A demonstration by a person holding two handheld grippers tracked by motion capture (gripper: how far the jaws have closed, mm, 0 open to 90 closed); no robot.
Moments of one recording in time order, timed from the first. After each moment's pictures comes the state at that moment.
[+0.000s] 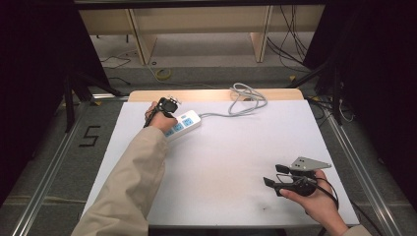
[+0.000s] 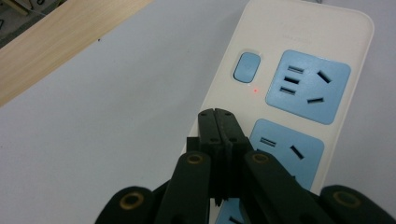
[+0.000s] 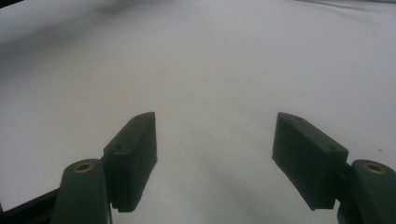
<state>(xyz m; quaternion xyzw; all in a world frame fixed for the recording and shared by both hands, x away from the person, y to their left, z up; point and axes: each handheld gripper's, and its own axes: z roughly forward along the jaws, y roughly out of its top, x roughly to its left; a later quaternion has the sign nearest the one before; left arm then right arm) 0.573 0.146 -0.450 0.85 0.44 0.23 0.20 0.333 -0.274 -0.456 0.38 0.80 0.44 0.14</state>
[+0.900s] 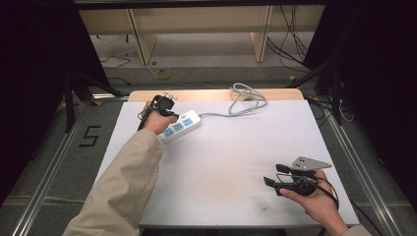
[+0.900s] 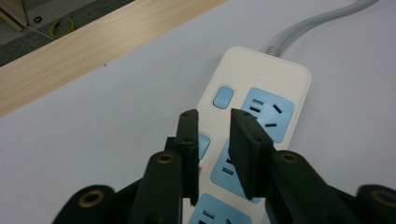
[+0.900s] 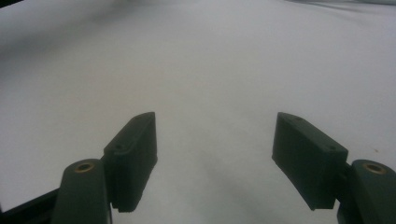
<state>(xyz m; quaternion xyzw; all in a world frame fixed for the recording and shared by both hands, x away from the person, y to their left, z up) 0.554 0.153 -0.424 0.81 0.47 0.21 0.28 0.333 -0.274 -0.456 0.38 0.80 0.44 0.15</state>
